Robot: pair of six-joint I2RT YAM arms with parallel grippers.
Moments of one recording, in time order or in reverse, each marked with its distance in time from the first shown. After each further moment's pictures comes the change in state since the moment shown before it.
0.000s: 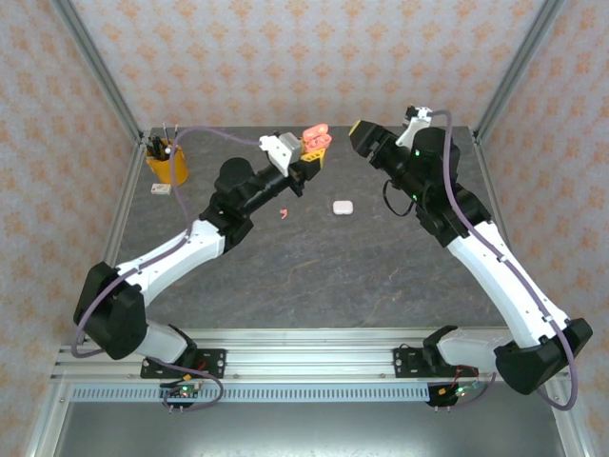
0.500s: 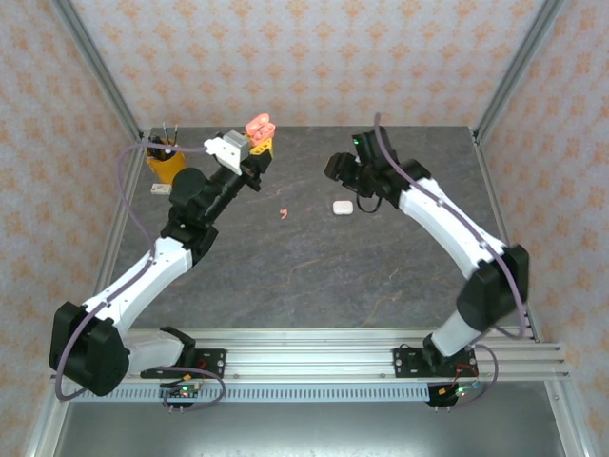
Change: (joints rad) left arm 0.182 -0.220 -0.156 -0.004 -0.078 -0.003; right arm 0.006 0.439 0.166 -0.372 -0.069 0.096
